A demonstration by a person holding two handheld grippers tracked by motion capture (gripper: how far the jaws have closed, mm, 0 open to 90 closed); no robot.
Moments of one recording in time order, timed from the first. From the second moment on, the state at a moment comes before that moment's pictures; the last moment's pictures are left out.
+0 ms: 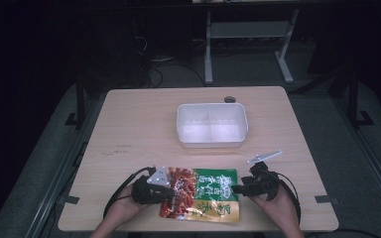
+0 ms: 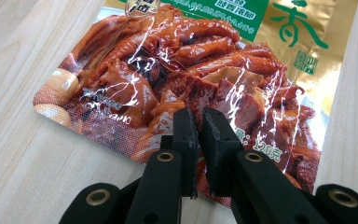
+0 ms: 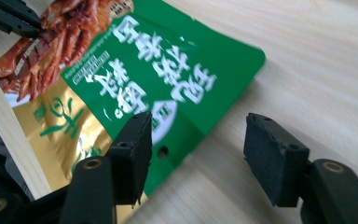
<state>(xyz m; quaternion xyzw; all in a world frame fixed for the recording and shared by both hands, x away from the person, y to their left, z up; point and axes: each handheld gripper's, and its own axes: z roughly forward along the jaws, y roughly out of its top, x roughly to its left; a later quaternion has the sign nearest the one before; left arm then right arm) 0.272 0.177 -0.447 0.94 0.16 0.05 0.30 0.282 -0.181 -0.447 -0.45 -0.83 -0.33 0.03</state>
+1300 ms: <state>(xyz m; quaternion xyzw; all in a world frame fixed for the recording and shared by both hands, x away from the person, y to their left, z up) 0.274 0.179 -0.448 0.94 0.16 0.06 0.30 0.290 -0.161 -0.461 -0.42 -0.82 -0.37 0.11</state>
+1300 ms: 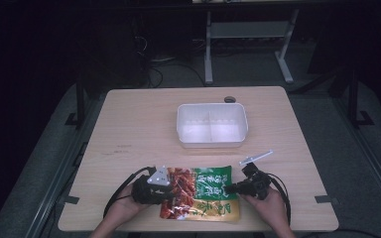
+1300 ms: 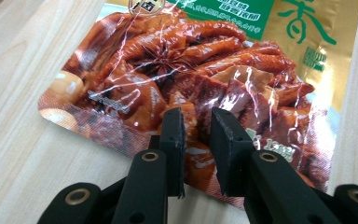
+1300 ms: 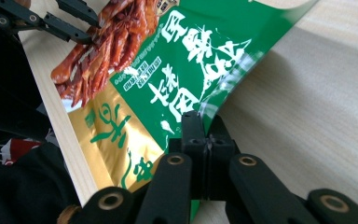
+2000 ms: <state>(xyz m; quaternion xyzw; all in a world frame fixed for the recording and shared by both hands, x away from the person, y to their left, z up) 0.287 0.220 -0.436 0.91 0.23 0.09 0.33 0.302 -0.162 -0.418 -0.36 -0.84 -0.40 0.10</state>
